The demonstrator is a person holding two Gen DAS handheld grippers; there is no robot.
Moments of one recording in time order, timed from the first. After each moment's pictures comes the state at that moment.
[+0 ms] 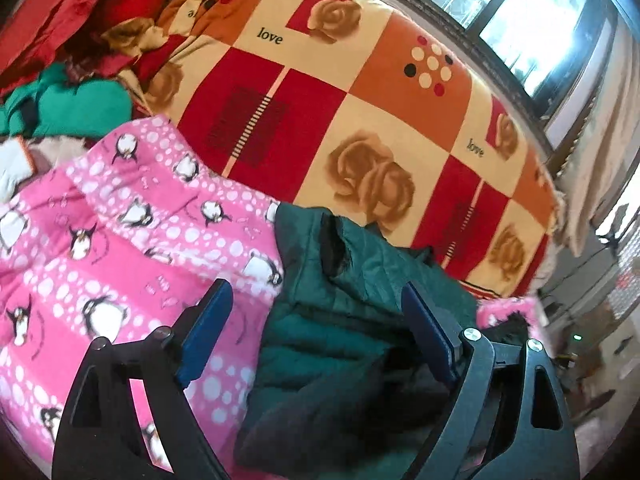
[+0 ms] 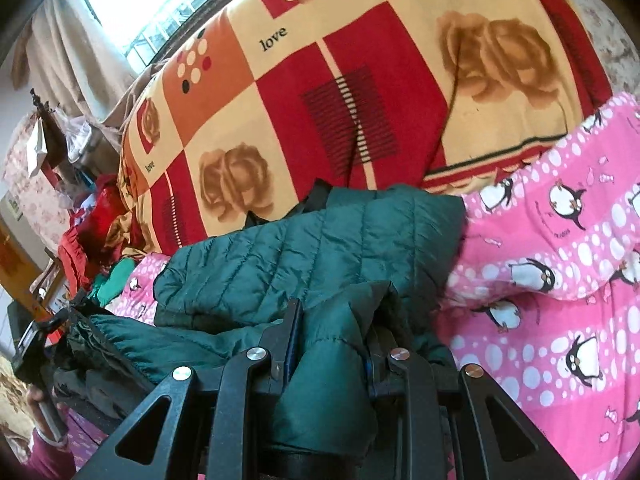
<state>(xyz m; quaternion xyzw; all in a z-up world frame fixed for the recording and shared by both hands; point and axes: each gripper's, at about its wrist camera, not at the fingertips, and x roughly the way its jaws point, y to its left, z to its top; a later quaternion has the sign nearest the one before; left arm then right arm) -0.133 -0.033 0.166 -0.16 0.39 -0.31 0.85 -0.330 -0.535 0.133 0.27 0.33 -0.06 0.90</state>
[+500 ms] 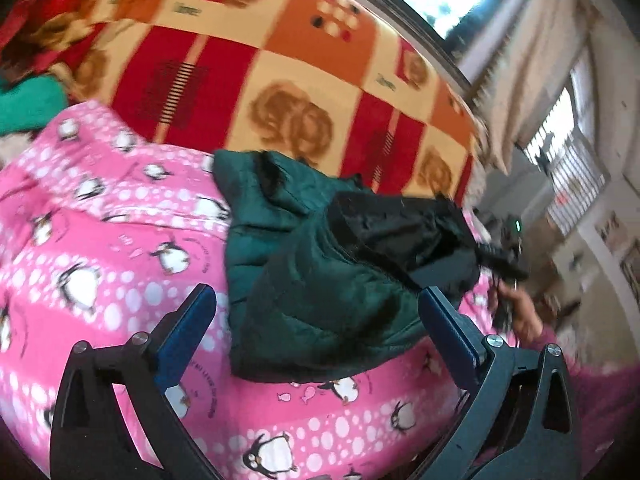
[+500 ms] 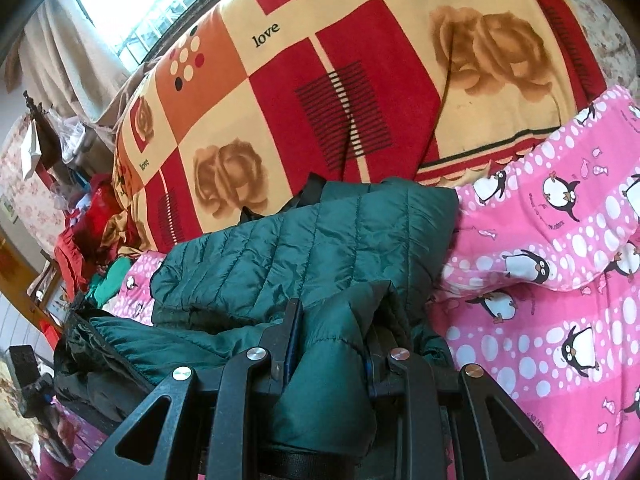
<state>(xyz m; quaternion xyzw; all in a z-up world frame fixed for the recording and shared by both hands) -0.178 -0.012 0.143 -0.08 0.39 -0.49 0.78 -0.331 -0.536 0.133 0.27 0.34 -0.07 0.90</state>
